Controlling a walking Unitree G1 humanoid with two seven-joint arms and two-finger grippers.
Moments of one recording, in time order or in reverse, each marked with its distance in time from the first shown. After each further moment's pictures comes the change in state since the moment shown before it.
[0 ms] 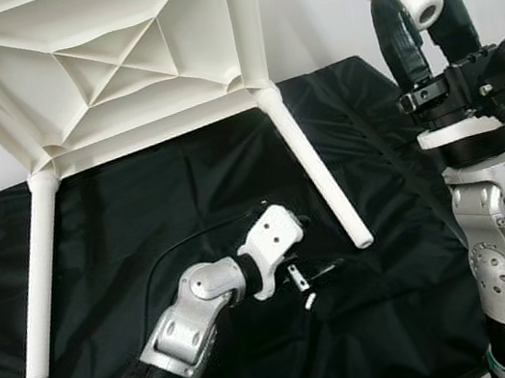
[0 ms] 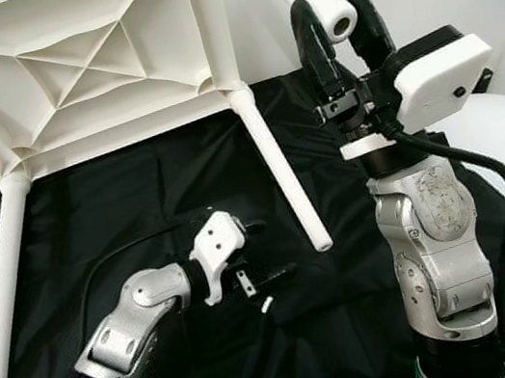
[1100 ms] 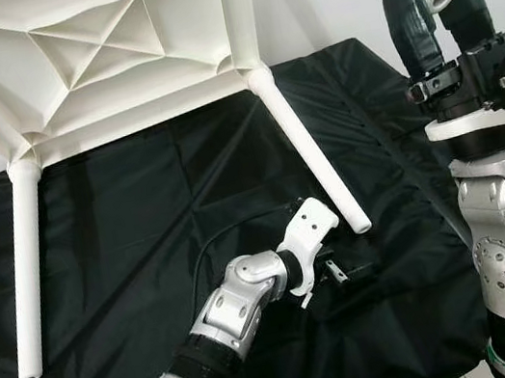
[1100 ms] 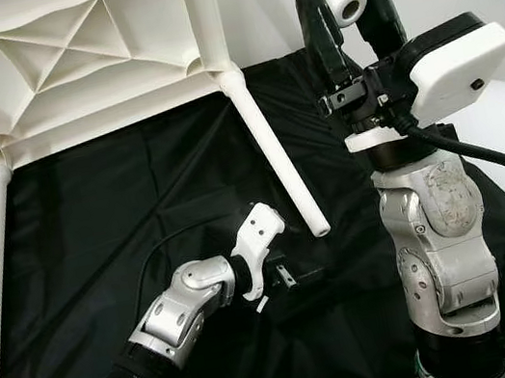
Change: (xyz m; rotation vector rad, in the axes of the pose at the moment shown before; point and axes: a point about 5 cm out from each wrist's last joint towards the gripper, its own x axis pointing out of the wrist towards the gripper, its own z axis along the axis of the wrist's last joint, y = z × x) left arm 0.037 -0.015 -0.007 -0.232 0.019 -0.086; right arm 0.004 -0.002 0.008 -0.007 -0.053 0.006
